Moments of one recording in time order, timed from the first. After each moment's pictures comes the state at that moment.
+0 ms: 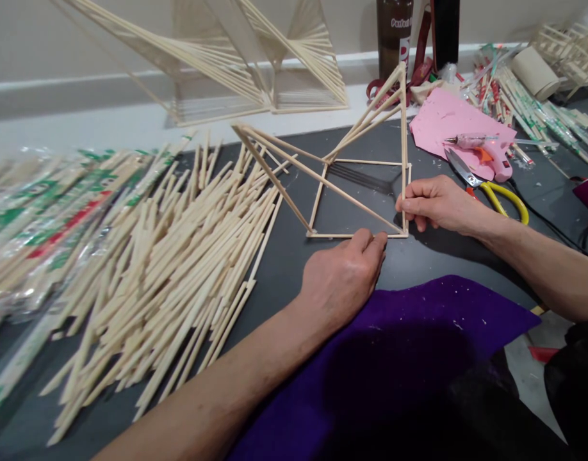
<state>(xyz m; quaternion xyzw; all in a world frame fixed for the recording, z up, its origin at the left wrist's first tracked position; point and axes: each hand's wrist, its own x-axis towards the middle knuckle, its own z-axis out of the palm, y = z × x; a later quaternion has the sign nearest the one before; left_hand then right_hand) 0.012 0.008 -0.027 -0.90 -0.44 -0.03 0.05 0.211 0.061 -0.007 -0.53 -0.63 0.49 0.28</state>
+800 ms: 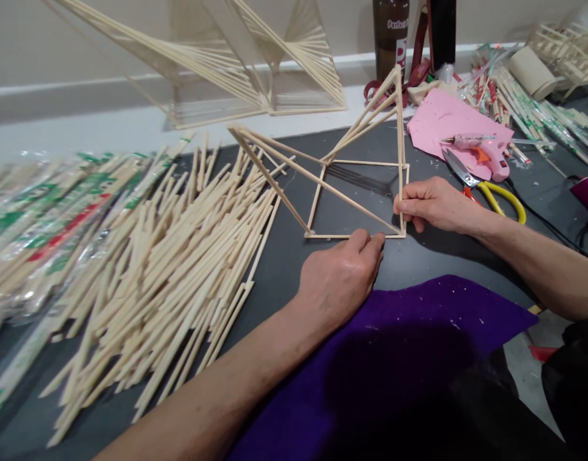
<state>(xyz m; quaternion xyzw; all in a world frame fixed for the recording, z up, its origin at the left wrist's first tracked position) 0.013 0.009 -0.028 -0.90 -0.44 -0.02 0.06 0.214 0.066 -0.014 -0.51 -0.69 0.46 0.26</state>
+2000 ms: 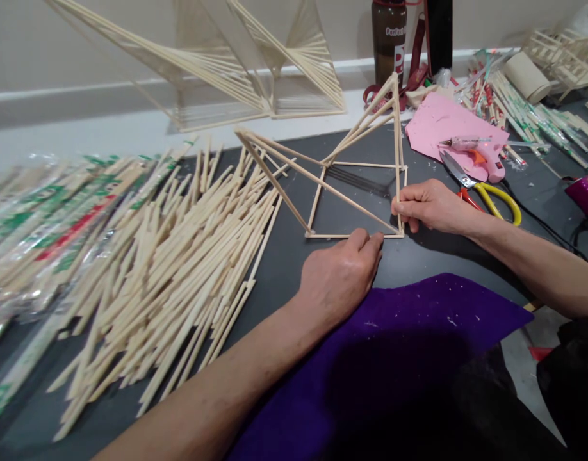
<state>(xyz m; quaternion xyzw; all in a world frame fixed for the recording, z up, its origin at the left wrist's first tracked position) 0.014 0.009 -0.028 -0.90 -0.44 -0.01 0.06 0.215 0.066 -0.017 -0.50 -0.71 0.43 0.25</state>
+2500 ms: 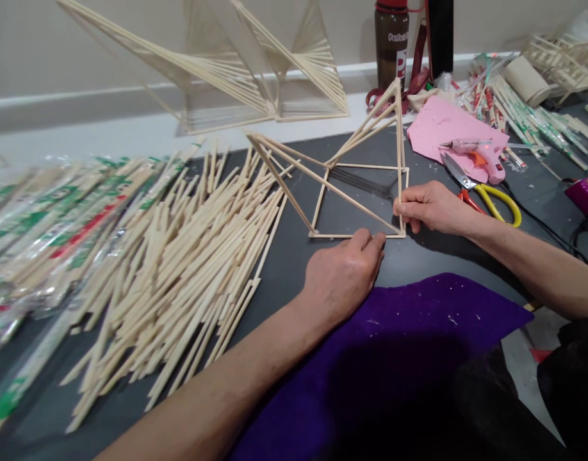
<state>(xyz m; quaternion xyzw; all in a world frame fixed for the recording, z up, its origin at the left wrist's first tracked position) 0.015 0.009 -0.027 -0.89 -0.45 -0.01 0.04 0.213 0.064 -0.016 -0.50 -0.70 0.44 0.26</state>
